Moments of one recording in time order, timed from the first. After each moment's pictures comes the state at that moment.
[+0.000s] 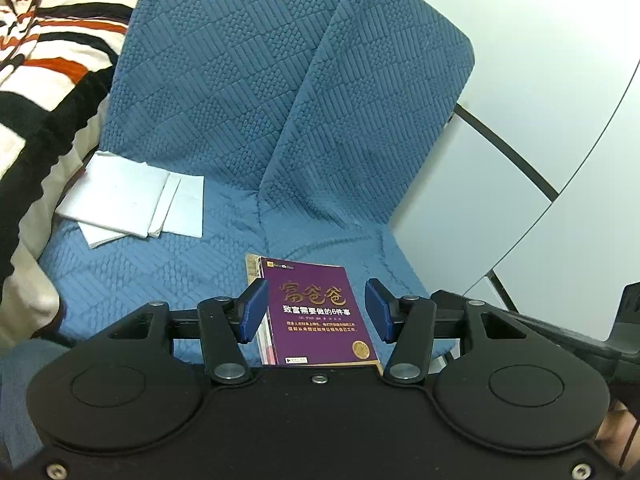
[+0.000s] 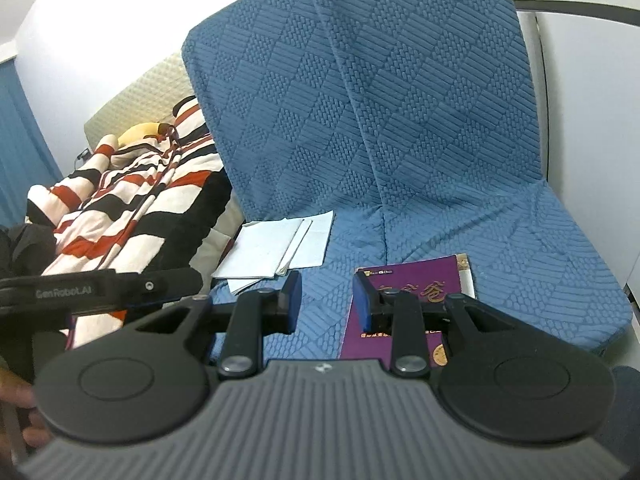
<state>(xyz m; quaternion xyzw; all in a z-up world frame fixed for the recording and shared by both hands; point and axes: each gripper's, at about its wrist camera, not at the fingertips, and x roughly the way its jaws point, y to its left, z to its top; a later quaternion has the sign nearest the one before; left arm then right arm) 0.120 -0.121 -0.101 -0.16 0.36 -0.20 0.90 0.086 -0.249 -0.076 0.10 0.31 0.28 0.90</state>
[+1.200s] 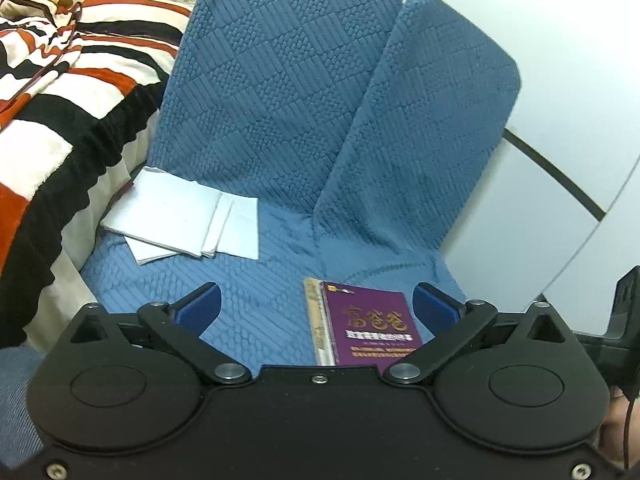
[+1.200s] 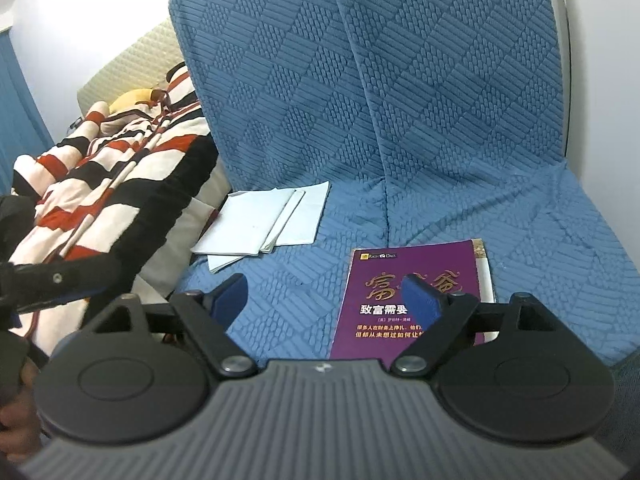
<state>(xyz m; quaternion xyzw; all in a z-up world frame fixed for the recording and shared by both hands) 0.139 -0.086 -0.135 -0.15 0.32 -0.13 0.92 0.133 -0.215 -0.122 0.07 0.35 0.28 0.89</state>
